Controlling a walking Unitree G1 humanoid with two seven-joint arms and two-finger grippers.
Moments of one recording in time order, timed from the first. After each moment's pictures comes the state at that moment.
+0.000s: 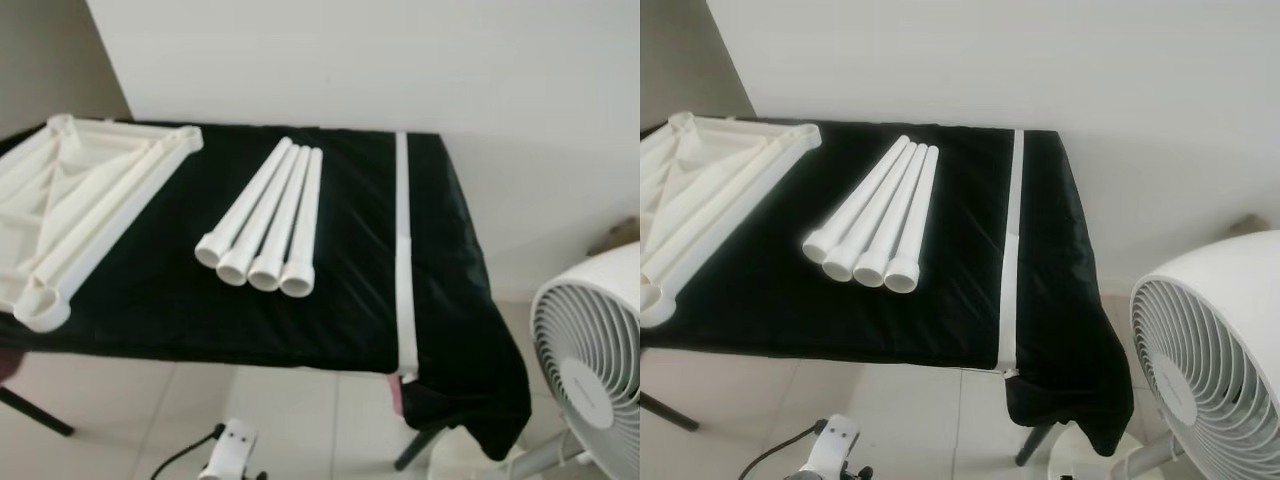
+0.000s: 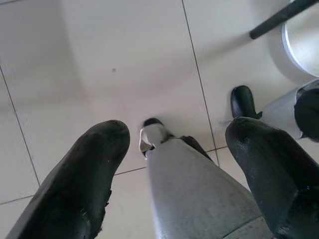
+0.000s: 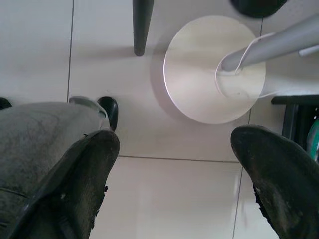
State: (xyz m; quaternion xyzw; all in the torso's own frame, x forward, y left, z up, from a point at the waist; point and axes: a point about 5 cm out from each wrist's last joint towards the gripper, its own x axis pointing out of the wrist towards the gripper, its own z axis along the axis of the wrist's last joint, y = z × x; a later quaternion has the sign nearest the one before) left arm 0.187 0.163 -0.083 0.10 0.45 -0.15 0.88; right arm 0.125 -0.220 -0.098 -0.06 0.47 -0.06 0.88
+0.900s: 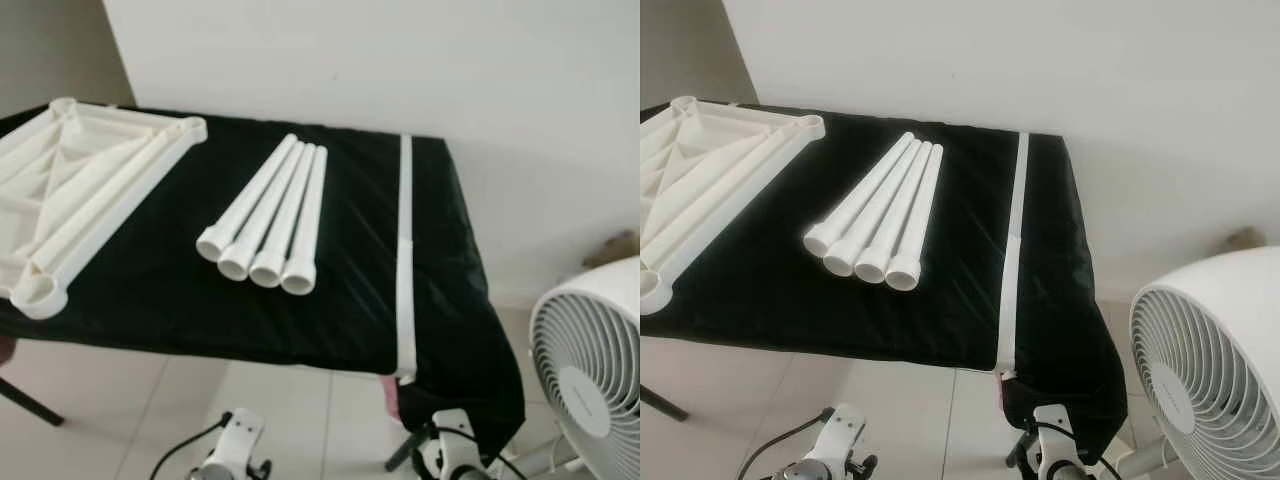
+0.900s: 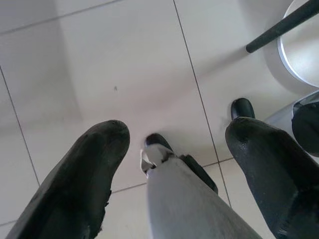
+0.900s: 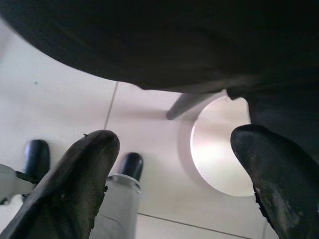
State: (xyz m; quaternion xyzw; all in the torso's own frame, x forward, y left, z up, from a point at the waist) left arm 0.206 0.144 -0.073 0.12 0.42 -0.19 0.88; right arm 0.188 -0.190 -0.075 -0.05 0.38 0.01 0.92
